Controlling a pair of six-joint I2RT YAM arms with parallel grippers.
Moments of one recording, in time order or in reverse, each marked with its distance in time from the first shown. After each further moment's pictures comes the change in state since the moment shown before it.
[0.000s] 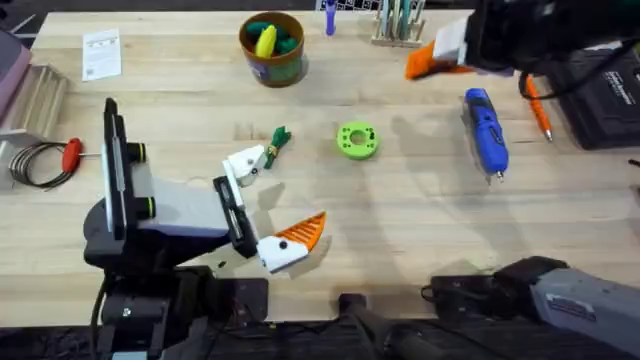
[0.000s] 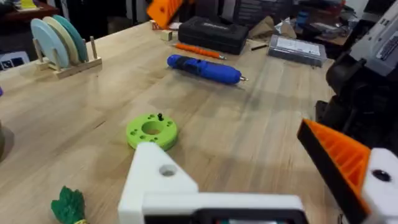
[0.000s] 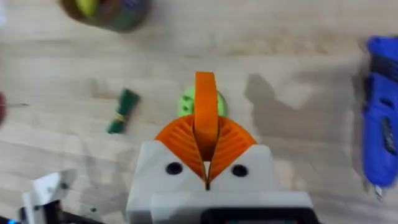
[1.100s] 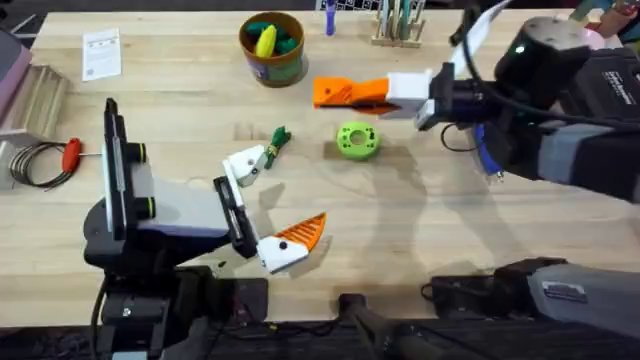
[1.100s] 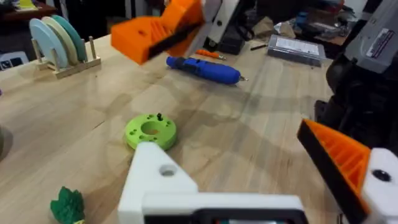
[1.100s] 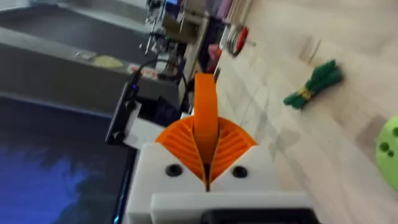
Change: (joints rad) left arm 0.000 0.000 0.000 0.000 0.003 0.000; right arm -0.120 0.141 -0.795 1.688 -1.112 0.636
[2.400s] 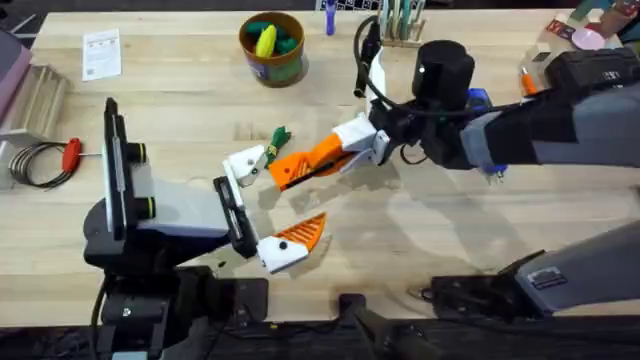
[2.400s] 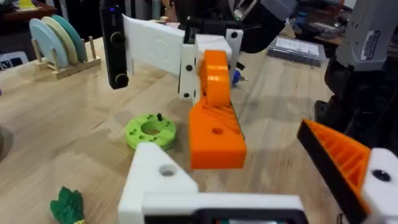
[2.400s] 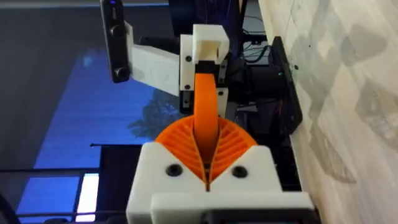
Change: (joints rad) left arm 0.000 0.000 0.000 0.000 0.000 0.000; right arm 0.241 0.313 0.105 0.083 -0.323 0.201
